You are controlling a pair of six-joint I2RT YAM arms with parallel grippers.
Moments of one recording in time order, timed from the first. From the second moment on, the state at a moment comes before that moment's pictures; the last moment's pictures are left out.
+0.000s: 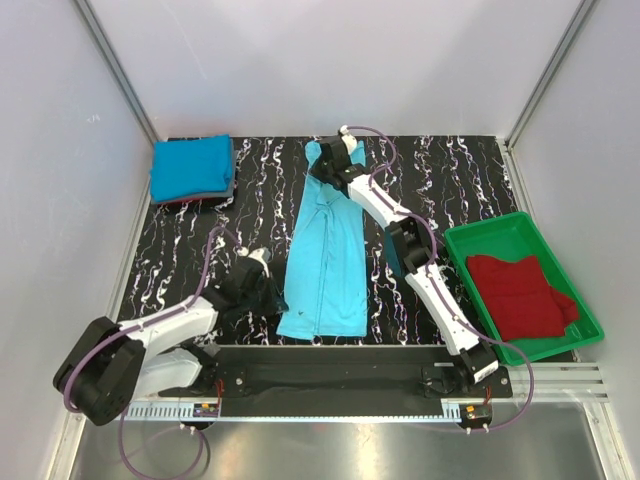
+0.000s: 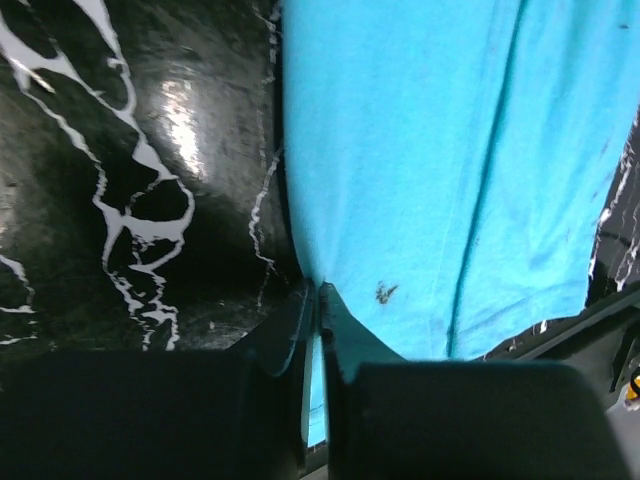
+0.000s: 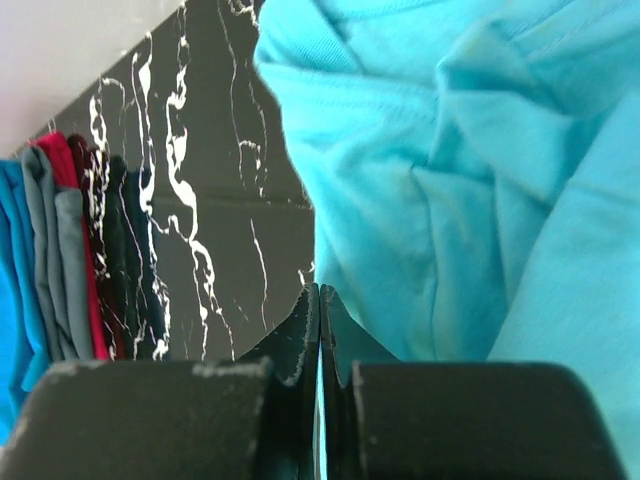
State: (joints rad) left arm -0.58 1.14 0.36 -0.11 0.15 -0.74; right arm 0.52 2.88 2.68 -0.33 0.11 0.88
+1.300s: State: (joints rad) left arm -0.73 0.94 0.21 -0.04 0.09 -1.01; right arm 0.46 3.01 2.76 -0.14 0.07 1.04
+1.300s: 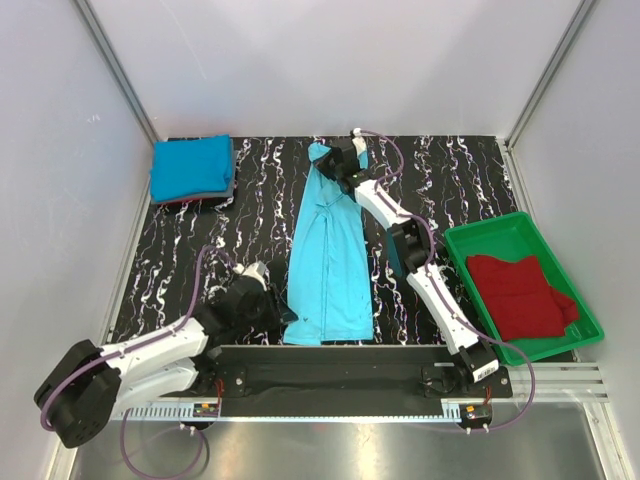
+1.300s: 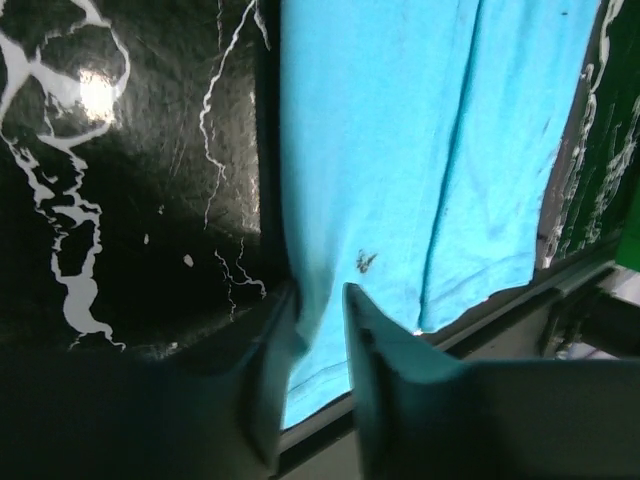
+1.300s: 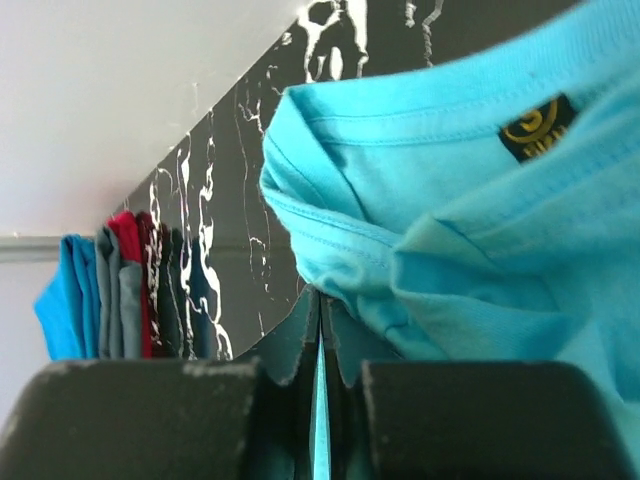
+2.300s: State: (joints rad) left arm -0.74 0.95 0.45 -0.48 0.10 -0.78; right arm 0.47 1.27 1.18 -0.64 -0.16 0.74
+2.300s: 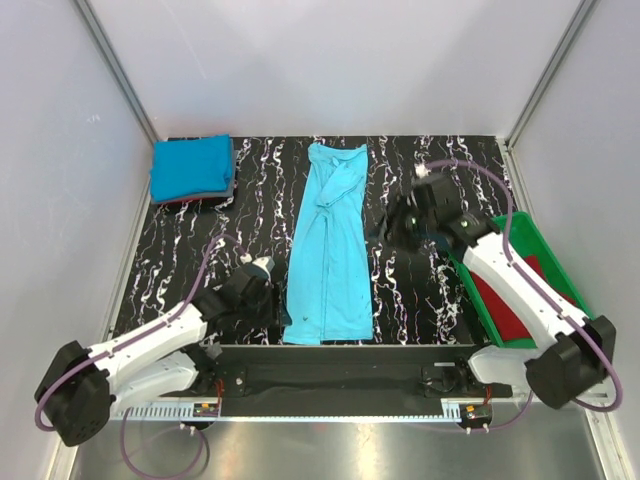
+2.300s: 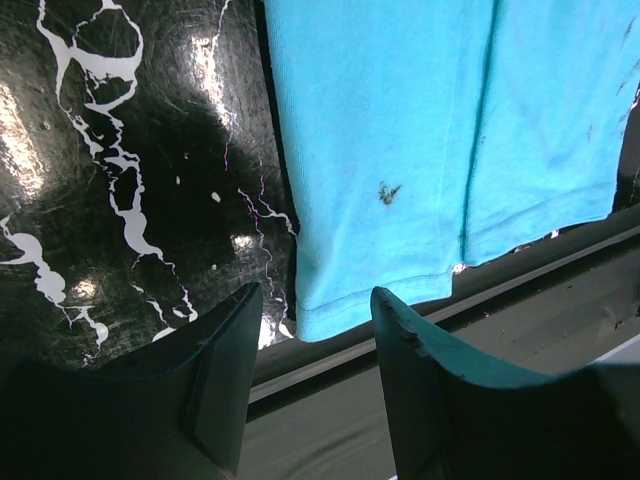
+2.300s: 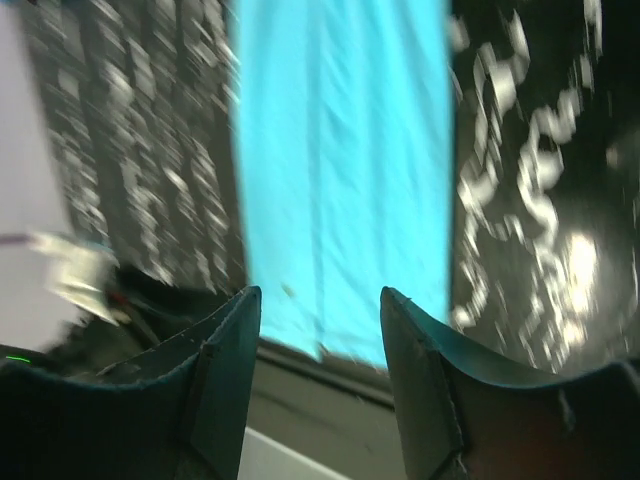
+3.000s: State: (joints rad) left arm -0.84 0.92 0.47 -0.59 -0.04 -0.81; right arm 0.58 0.99 0.60 -0.72 -0.20 0.92
